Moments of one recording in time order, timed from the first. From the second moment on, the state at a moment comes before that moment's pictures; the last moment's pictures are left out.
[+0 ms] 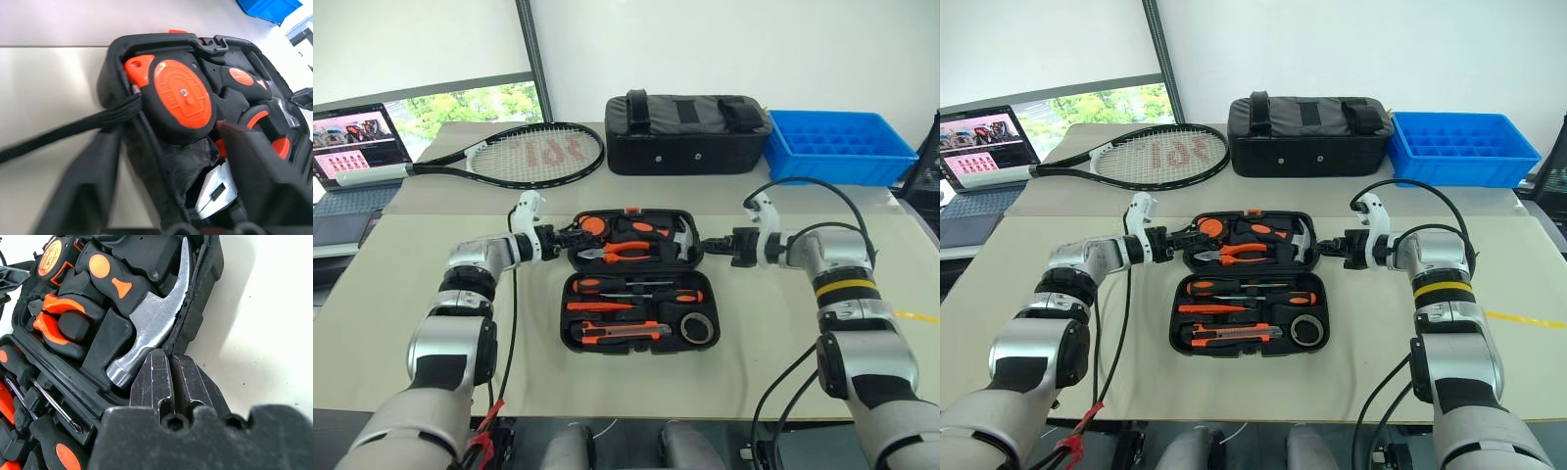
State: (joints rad) left arm -0.99 0.43 0.11 1.08 -0.34 0.54 -0.93; right arm -0.92 -0.53 -0.02 0.74 0.28 0.86 0.95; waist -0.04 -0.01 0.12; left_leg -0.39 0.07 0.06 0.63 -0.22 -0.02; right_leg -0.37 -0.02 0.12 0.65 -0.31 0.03
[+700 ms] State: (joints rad) left arm -0.97 0.44 0.20 1.00 -0.33 0.47 -0.96; right arm -0.89 -0.51 -0.10 0.72 0.30 0.68 0.91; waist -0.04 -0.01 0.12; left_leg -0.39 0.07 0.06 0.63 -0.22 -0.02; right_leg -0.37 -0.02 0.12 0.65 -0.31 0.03
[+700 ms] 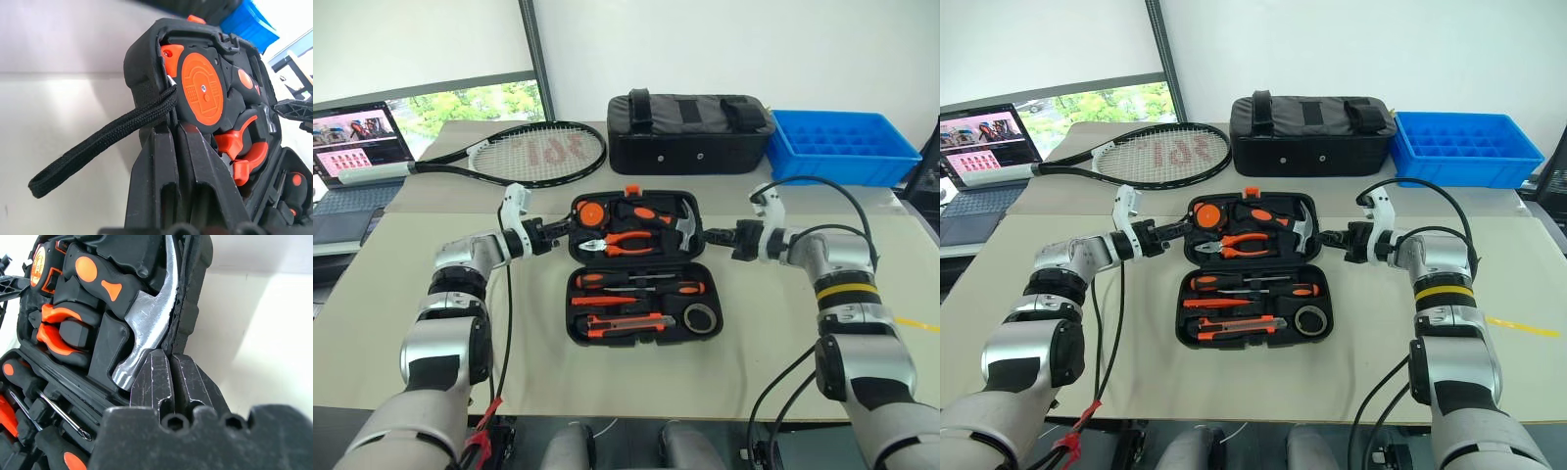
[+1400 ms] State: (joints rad) left arm -0.74 0.44 0.06 0.82 -0.10 -0.43 -0.83; right arm -0.64 -0.51 -0.05 0.58 0.19 -0.08 0.97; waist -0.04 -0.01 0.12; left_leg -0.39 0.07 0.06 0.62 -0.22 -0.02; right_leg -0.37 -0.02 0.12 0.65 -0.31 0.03
